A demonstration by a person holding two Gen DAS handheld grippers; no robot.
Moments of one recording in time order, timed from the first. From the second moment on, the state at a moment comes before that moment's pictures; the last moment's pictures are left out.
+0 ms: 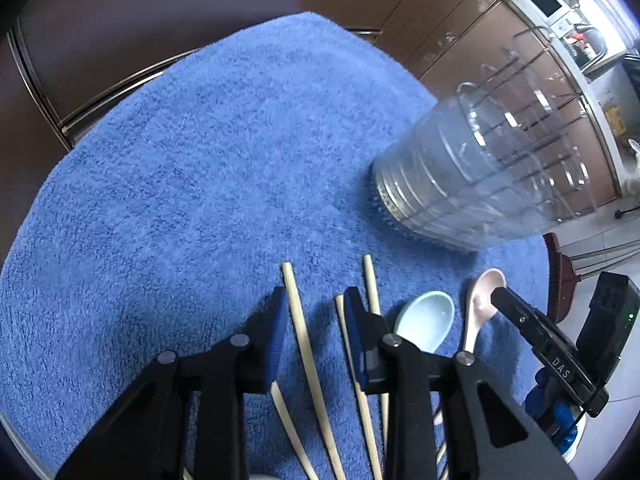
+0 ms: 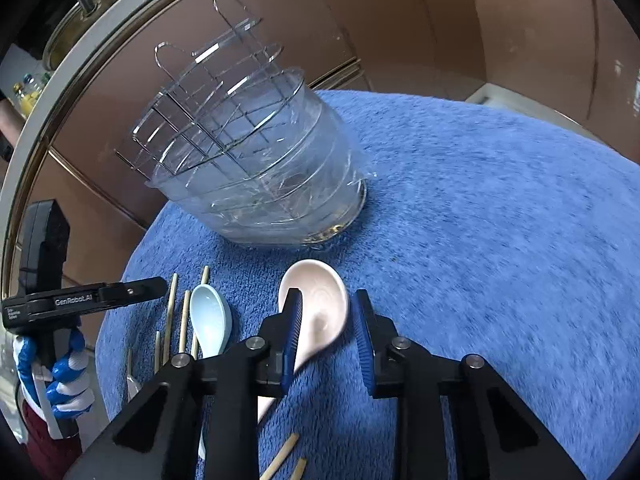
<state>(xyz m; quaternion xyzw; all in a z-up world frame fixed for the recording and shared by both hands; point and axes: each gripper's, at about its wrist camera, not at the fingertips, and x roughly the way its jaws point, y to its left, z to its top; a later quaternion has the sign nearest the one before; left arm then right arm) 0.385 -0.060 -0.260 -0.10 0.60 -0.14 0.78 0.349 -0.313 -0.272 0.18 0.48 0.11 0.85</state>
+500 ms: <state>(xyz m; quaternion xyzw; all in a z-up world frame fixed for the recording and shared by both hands) 0.370 -0.035 -0.258 -0.14 0.59 -0.11 0.79 0.336 -0.296 -0.254 0.12 0.44 0.13 0.88</state>
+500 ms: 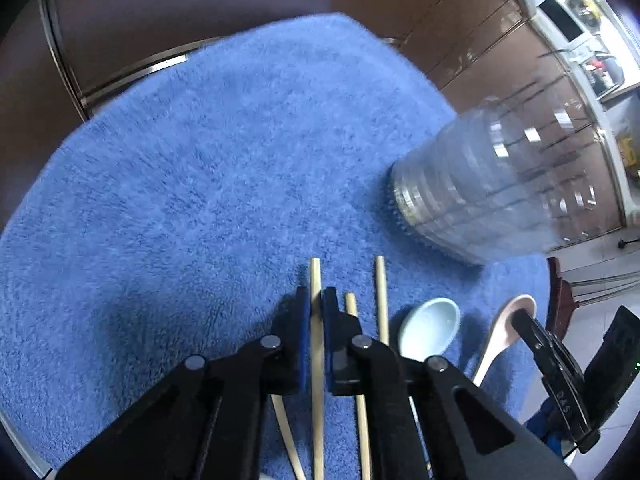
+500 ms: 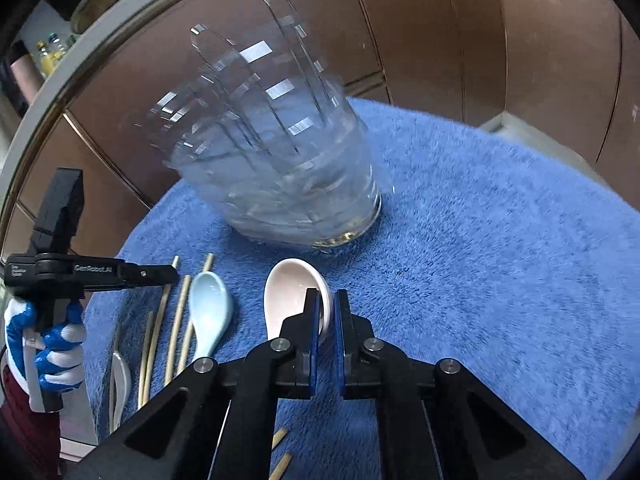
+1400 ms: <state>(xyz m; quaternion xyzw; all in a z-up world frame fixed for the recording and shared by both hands) 0.352 -0.050 0.007 -0.20 0.20 -0.15 0.95 0.284 -0.260 -0.031 0.02 0.11 -0.03 0.99</state>
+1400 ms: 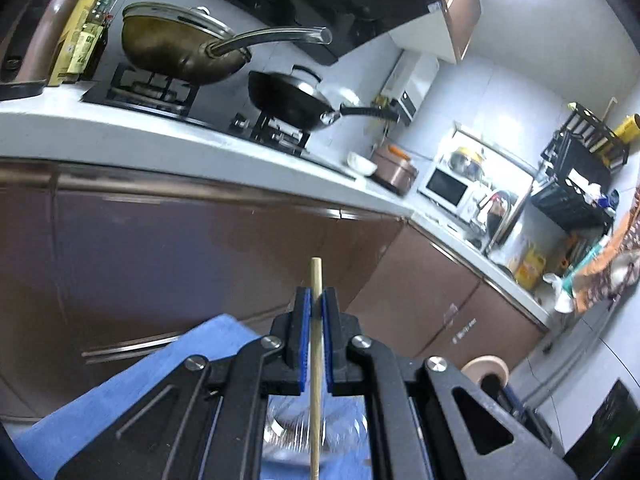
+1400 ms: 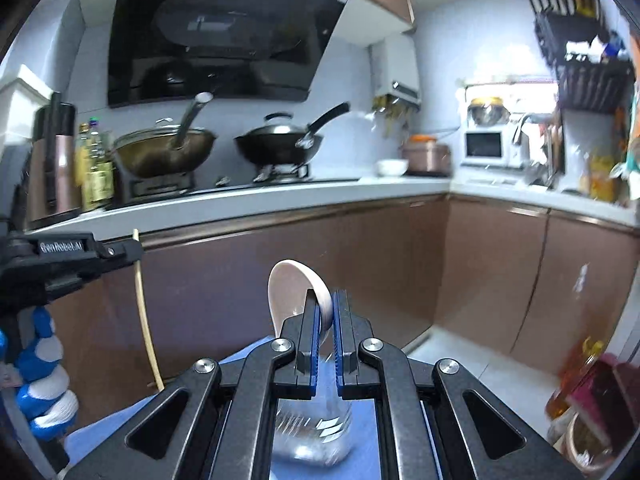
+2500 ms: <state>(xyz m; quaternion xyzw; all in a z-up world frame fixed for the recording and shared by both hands) 0.369 -0.131 -0.114 -0.09 0.13 -0.09 0.98 0.330 -0.274 -0.149 0.02 0.14 -0.07 0.99</state>
